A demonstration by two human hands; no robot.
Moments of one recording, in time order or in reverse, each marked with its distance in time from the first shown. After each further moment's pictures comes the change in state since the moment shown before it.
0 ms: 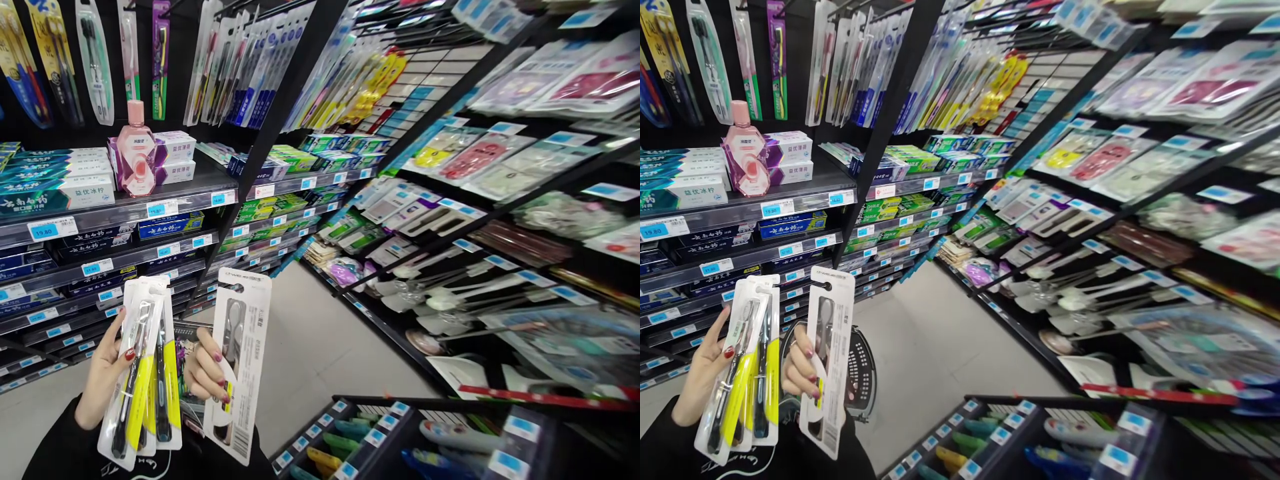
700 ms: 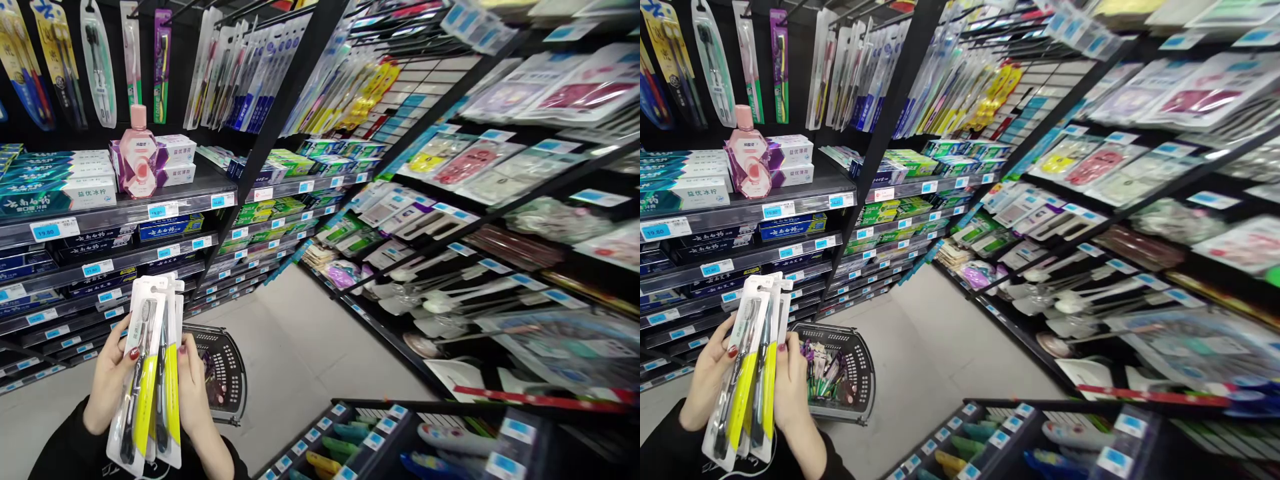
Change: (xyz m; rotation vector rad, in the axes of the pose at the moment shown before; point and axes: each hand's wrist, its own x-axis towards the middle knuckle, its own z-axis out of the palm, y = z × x) left_hand -0.002 -0.002 0.011 -0.013 0.007 0.034; right_hand -0.009 0.017 0.055 -1.128 0.646 0.098
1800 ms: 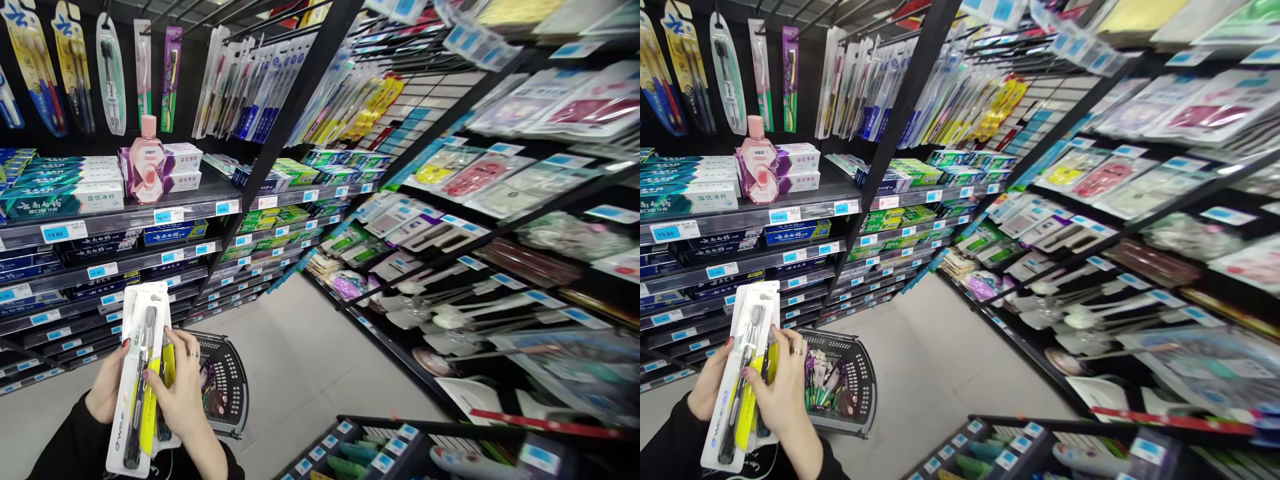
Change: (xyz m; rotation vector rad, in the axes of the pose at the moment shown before) left_hand 0.015 -0.021 -0.021 -0.633 -0.211 -0.575; right_hand 0.002 0.019 0.007 -0.340 -0.025 -0.235
